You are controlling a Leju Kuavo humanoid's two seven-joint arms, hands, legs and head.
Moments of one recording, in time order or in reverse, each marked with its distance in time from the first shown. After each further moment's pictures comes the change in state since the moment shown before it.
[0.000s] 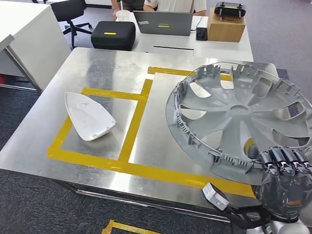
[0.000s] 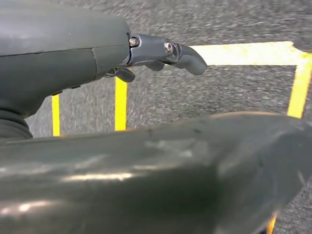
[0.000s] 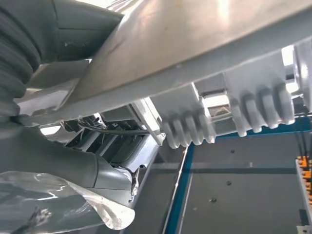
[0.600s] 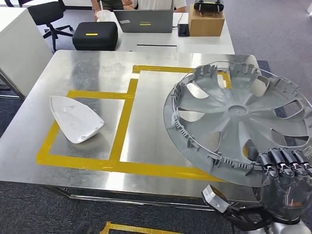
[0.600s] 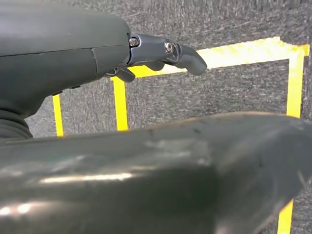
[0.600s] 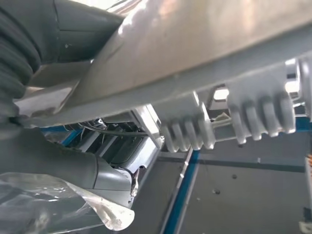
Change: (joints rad) left arm -0.001 -0.003 0.000 0.000 -0.015 -0.006 0.001; right arm -0.004 0.009 -0.011 -0.001 0.000 0.000 -0.048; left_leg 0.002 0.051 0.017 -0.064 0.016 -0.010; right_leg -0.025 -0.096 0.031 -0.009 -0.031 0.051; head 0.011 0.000
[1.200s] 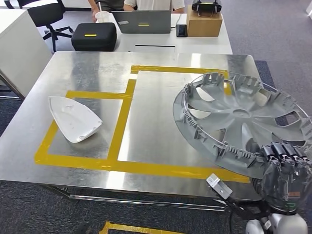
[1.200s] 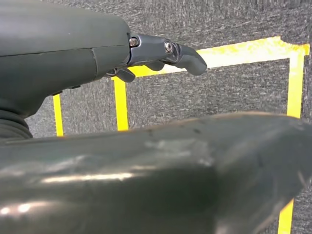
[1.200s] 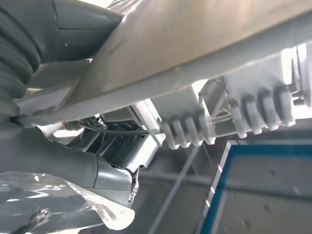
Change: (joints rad) left arm -0.002 0.000 0.000 0.000 0.000 0.000 0.000; right arm -0.022 0.002 -0.012 0.049 0.000 0.077 0.128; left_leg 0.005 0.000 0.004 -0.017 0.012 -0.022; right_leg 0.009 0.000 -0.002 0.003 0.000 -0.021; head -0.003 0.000
